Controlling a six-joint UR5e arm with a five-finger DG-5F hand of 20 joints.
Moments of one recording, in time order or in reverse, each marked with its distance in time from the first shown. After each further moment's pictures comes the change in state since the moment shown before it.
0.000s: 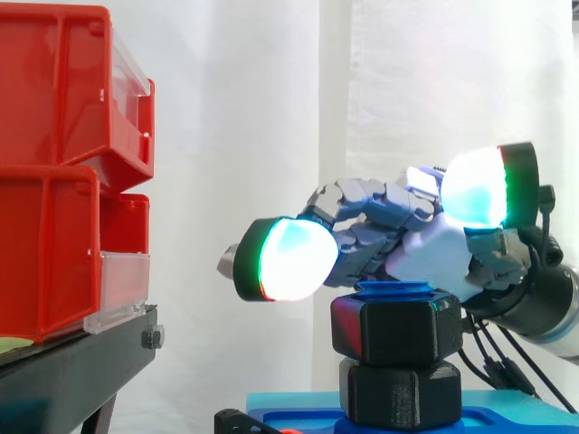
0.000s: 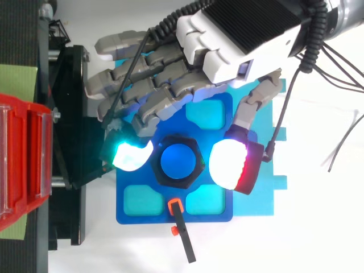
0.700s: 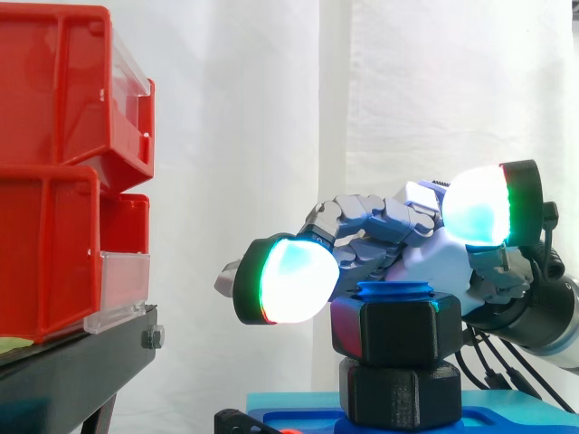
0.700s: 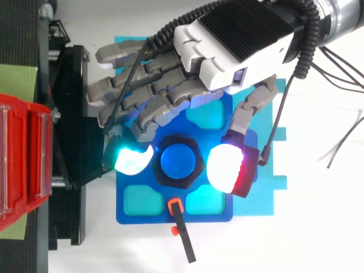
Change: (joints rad) arm 0.006 -0.010 -0.001 0.000 0.000 0.003
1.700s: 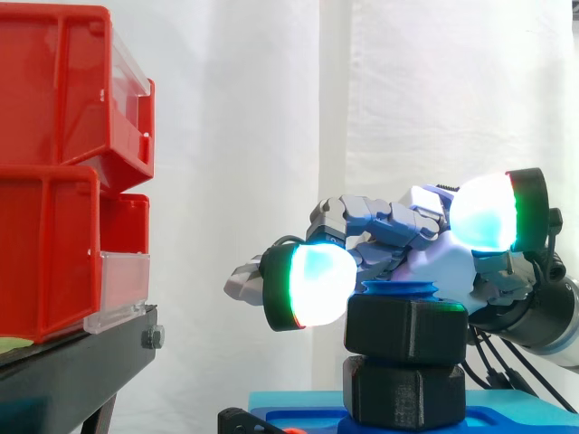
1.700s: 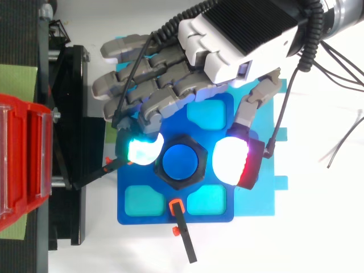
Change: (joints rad) arm -0.019 0.000 0.001 0.000 -0.038 0.004
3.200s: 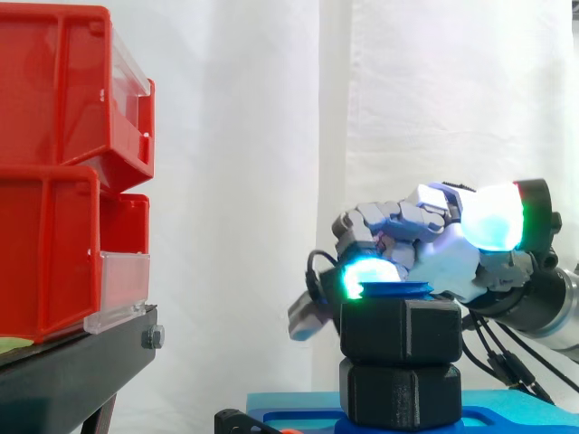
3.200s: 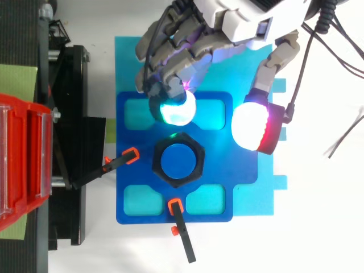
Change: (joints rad) arm -0.058 0.001 0.023 0.009 -0.070 0.052
